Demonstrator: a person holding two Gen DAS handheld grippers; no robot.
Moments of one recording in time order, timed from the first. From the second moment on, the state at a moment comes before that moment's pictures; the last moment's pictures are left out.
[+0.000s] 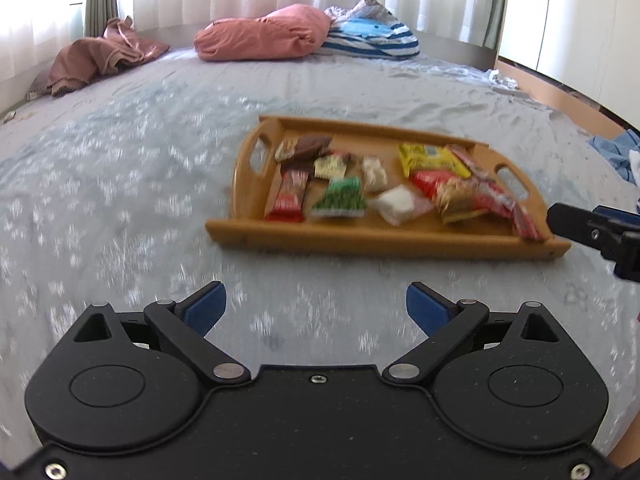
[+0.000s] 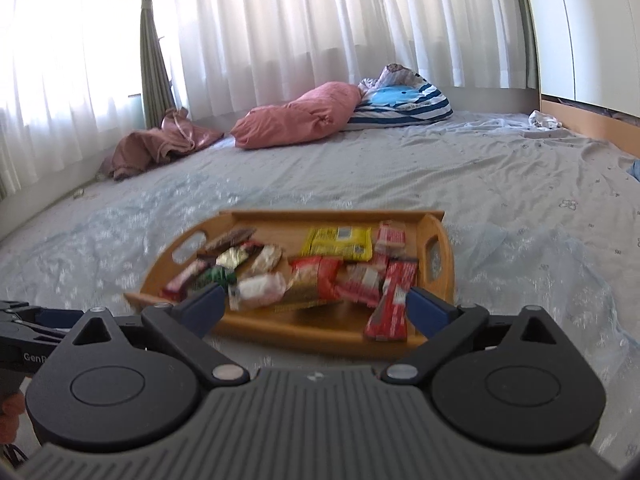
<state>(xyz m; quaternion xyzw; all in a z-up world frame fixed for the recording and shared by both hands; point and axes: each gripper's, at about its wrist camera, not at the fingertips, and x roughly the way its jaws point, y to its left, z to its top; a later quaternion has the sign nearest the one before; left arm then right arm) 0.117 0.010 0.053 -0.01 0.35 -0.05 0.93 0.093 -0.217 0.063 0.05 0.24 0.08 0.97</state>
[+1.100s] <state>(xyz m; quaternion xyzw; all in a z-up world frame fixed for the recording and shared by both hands) 0.125 0.000 -0.004 0.00 0.35 -0.02 0.94 0.096 -0.195 -0.022 -0.01 0.30 0.06 0.95</state>
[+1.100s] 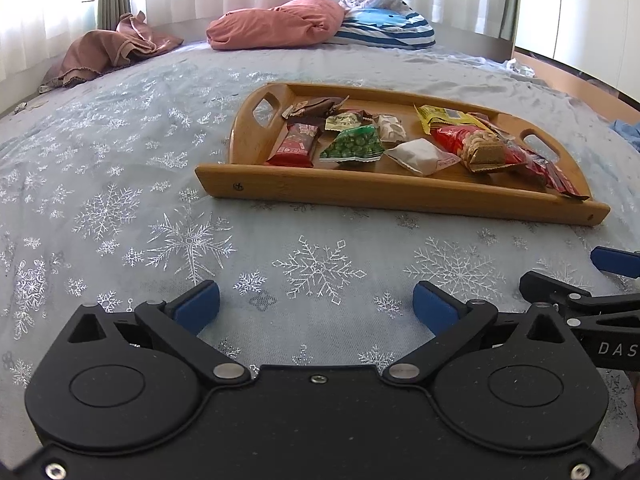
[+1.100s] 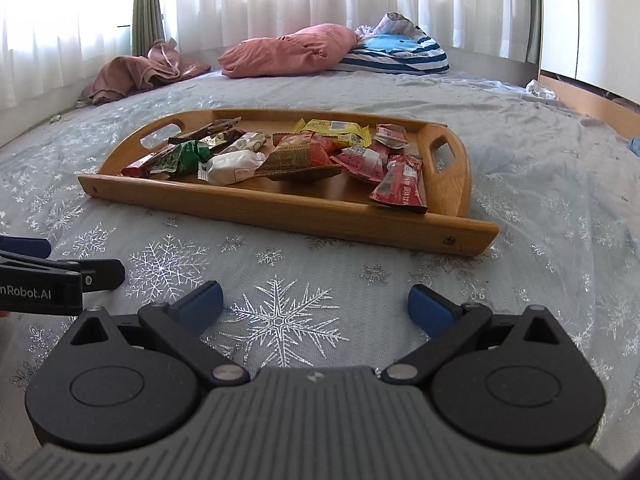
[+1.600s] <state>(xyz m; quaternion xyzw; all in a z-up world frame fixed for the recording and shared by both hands) 0.125 0.001 -0.004 0.00 0.35 -0.02 0.94 0.096 -0.193 -0.022 -0.01 0.30 0.05 0.95</state>
